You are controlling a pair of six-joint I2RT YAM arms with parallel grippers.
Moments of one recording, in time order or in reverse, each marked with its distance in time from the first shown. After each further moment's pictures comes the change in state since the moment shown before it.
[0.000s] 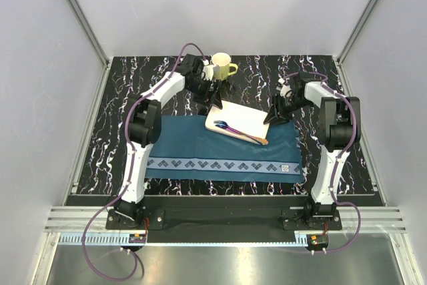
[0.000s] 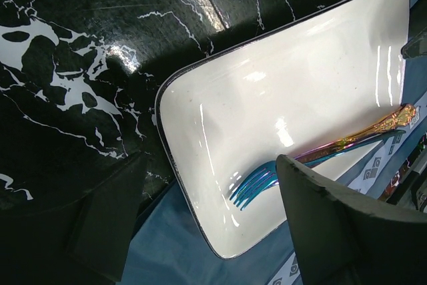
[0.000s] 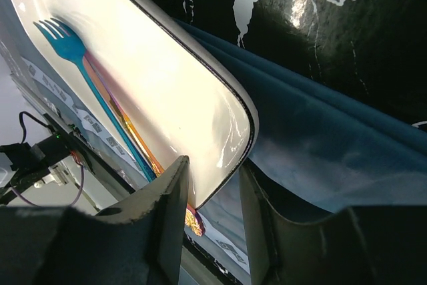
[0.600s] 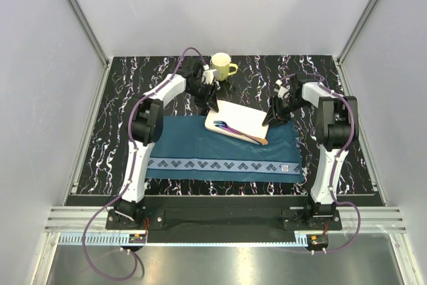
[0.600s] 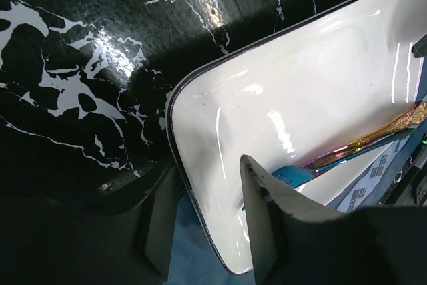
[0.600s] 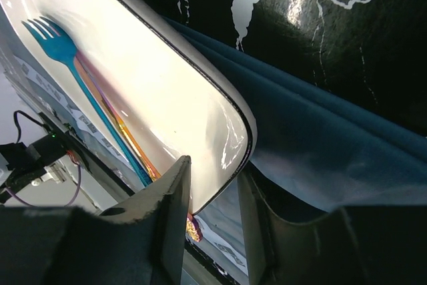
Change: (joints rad) left arm -0.001 0.051 -0.001 0.000 0.031 0.007; right arm 0.018 0.017 0.002 0.003 0.014 0.003
